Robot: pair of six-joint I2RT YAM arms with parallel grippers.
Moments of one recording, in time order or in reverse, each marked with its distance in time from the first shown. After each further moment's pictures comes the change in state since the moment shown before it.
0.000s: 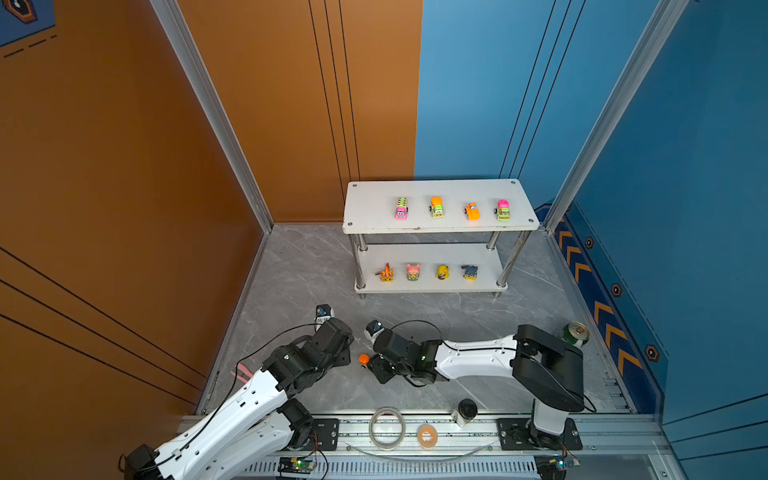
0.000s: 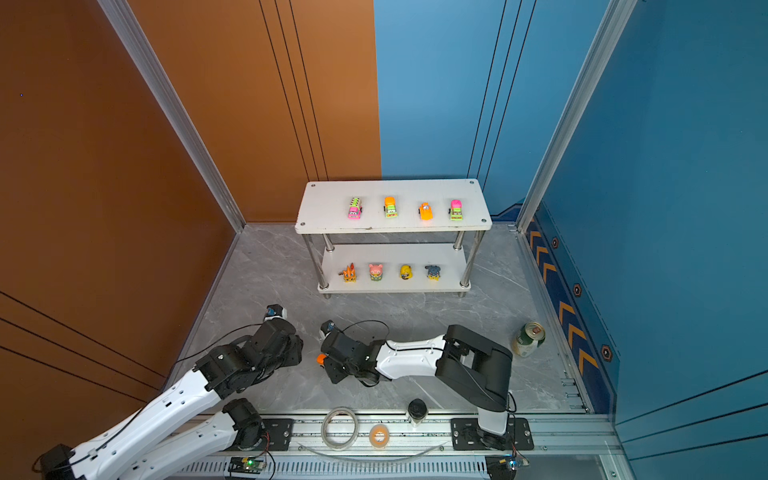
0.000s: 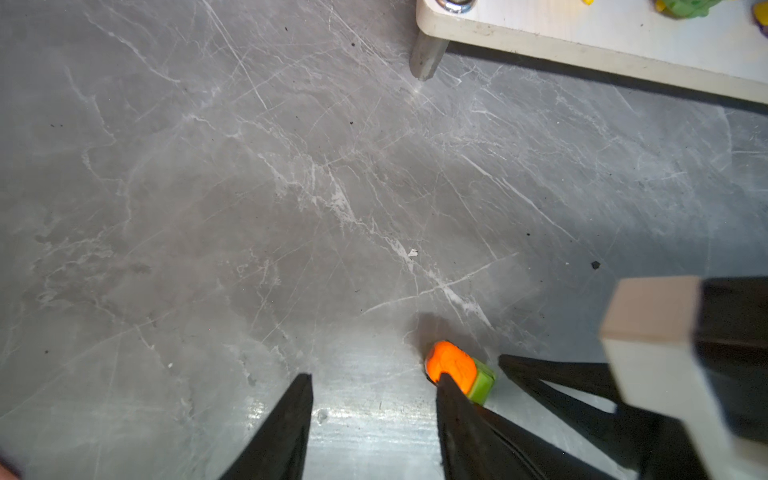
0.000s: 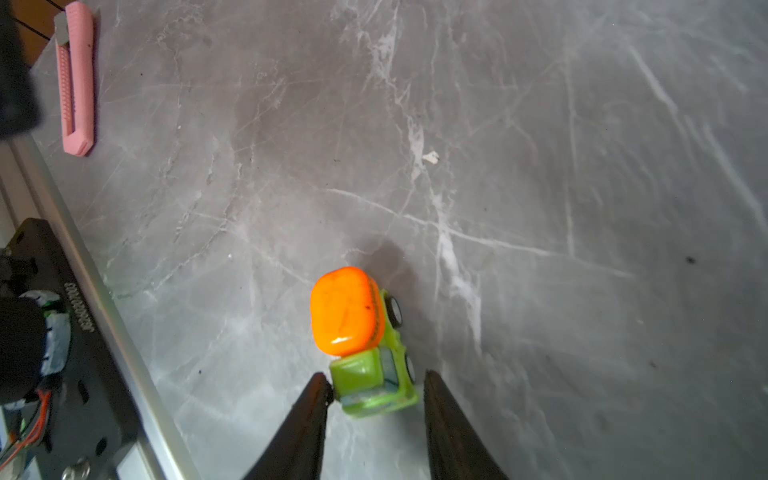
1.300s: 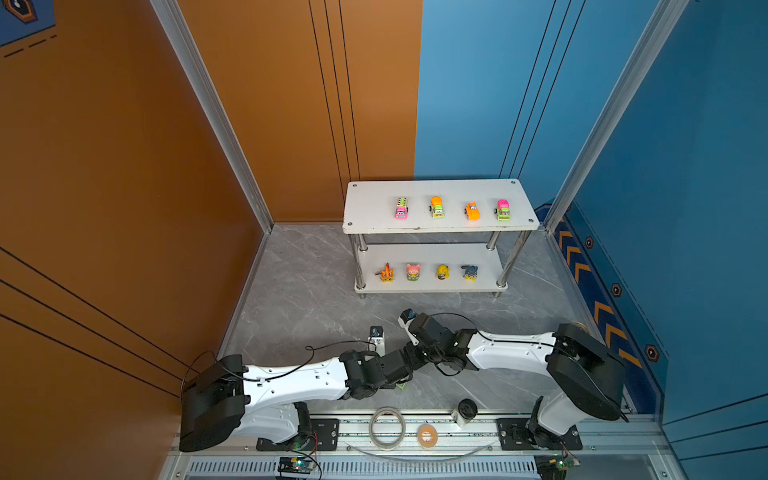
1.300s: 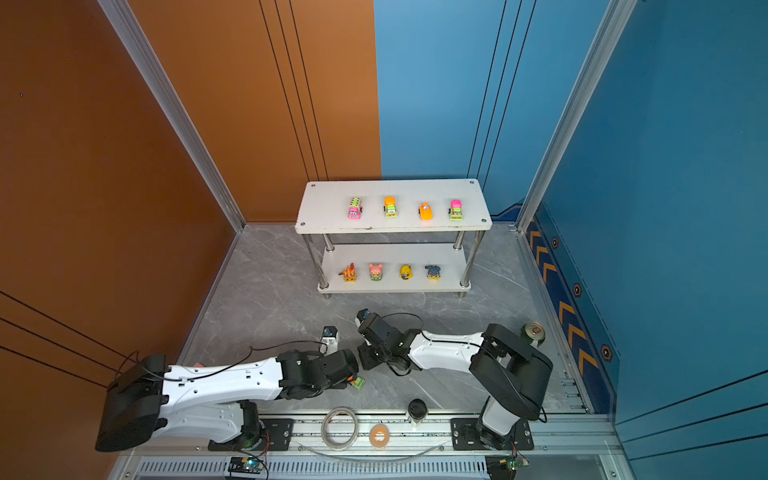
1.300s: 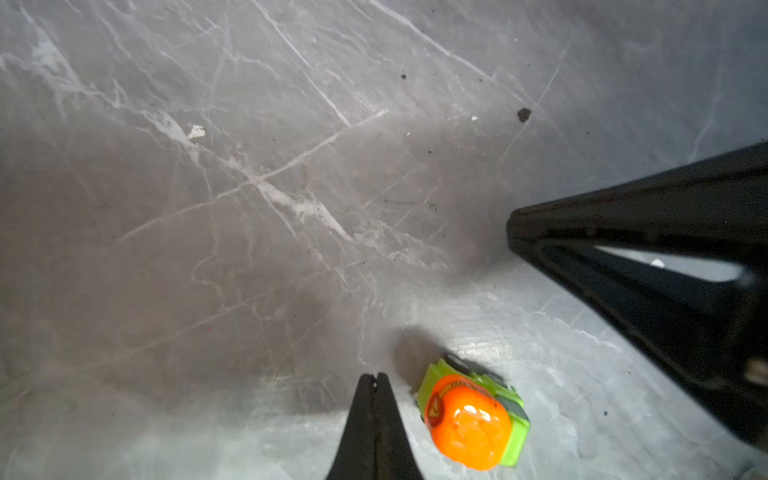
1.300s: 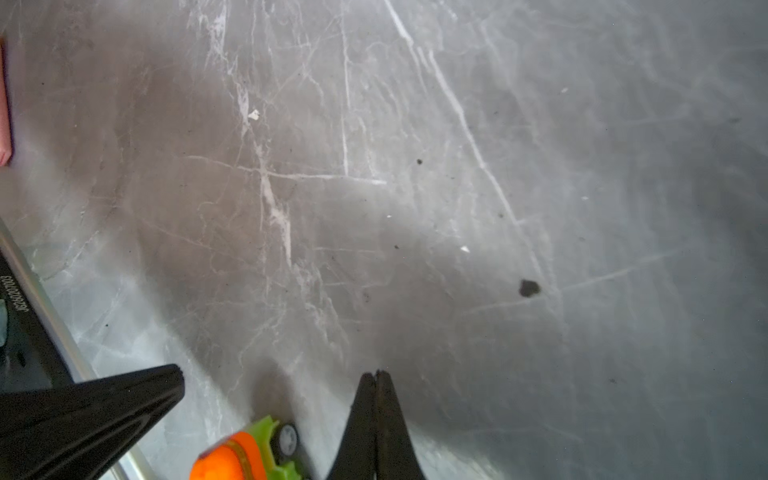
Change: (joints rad) left arm -0.478 0.470 0.045 0.225 -0.063 -0.357; right arm -0.182 -0.110 -0.157 -0.036 -0.126 -0.037
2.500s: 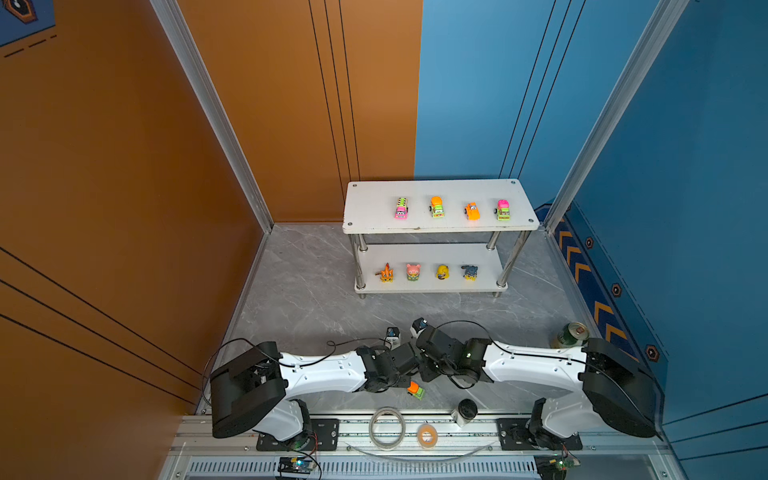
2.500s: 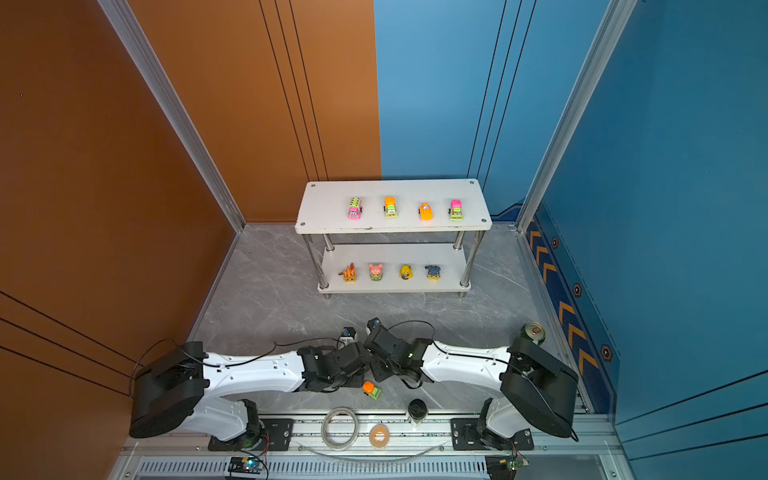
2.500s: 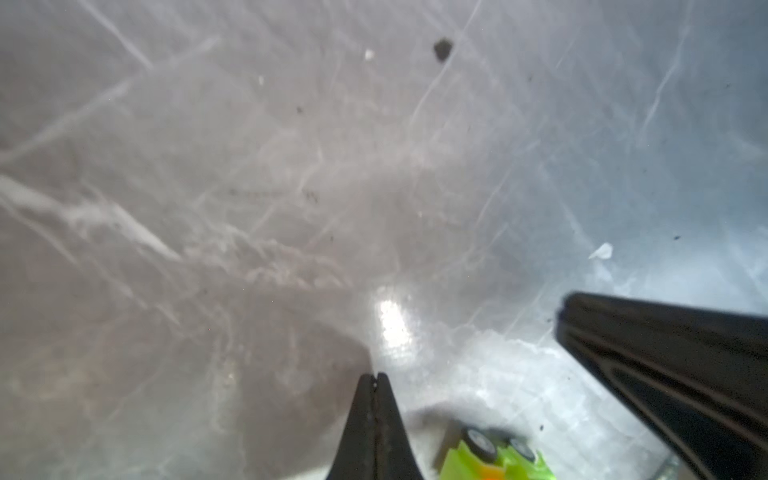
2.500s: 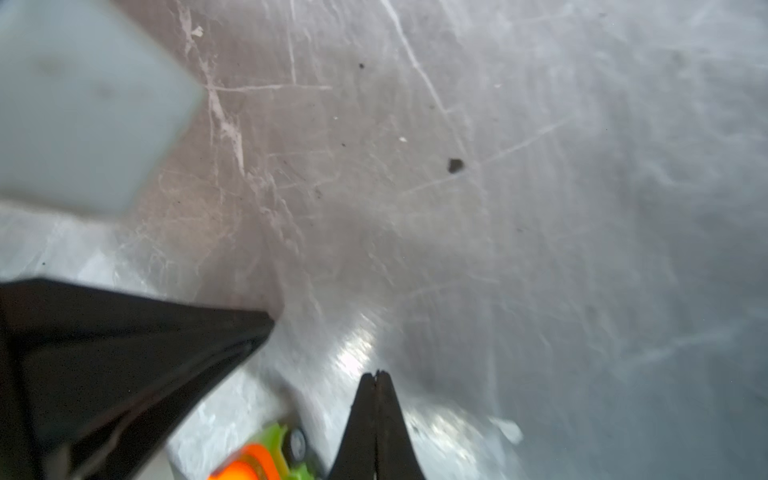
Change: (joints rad) left arm 0.061 0.191 0.034 0.226 0.207 0.092; right arm 0.062 -0.222 -0.080 -0.255 0.153 0.035
